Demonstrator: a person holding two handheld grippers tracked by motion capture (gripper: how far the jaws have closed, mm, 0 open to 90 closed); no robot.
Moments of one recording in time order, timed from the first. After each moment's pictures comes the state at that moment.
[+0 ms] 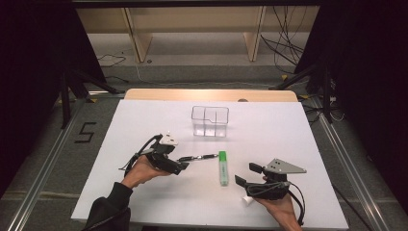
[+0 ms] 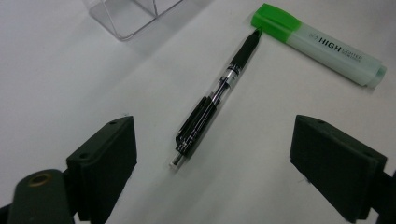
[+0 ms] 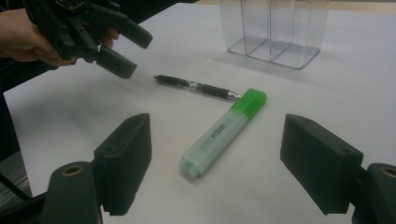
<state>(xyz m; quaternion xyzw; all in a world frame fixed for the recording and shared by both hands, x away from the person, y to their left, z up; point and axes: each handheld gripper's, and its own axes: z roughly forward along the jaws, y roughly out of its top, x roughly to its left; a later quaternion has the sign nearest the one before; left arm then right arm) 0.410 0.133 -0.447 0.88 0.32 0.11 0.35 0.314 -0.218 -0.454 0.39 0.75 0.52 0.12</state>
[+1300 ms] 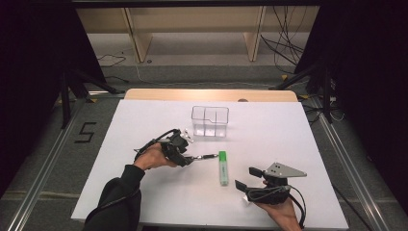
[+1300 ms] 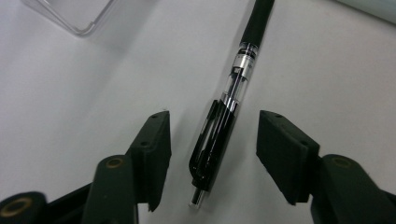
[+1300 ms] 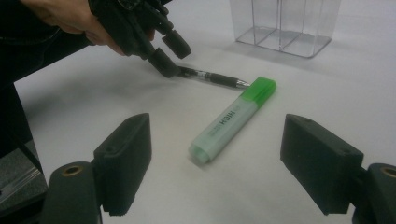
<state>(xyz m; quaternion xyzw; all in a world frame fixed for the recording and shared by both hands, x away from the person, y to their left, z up) 0.453 0.101 -0.462 0.94 0.23 0.07 0.23 0.306 -0.218 -0.457 0.39 0.76 0.51 0.11</state>
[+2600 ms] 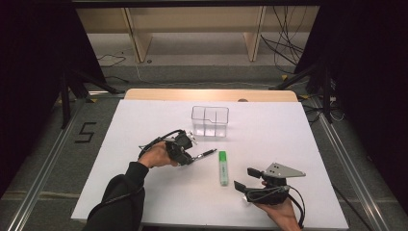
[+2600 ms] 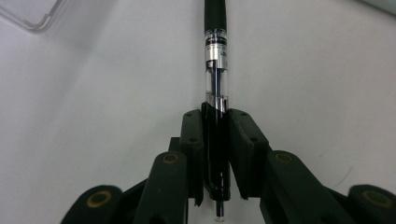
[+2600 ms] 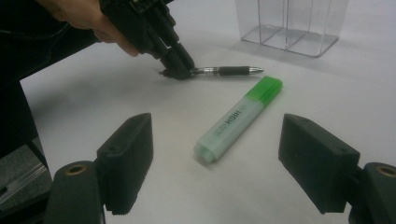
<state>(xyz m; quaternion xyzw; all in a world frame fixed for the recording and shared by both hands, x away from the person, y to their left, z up) 0.455 0.090 -0.463 0.95 0.22 0.03 0.21 0.306 -0.216 -0.457 0.38 0.76 0.51 0.11</state>
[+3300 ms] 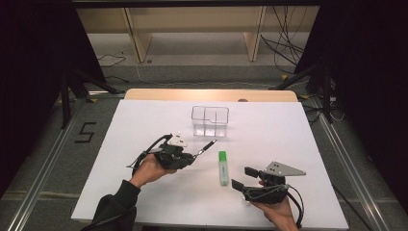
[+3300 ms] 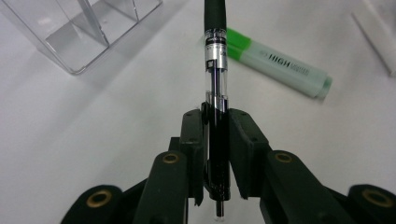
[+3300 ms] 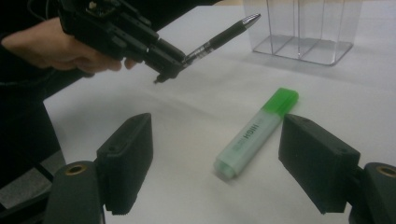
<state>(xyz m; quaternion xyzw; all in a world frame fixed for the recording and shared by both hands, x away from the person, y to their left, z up) 0.402 0.111 -0.439 0.88 0.27 0.08 0.37 0.305 -0.210 -0.449 0.39 0.74 0.54 0.08</state>
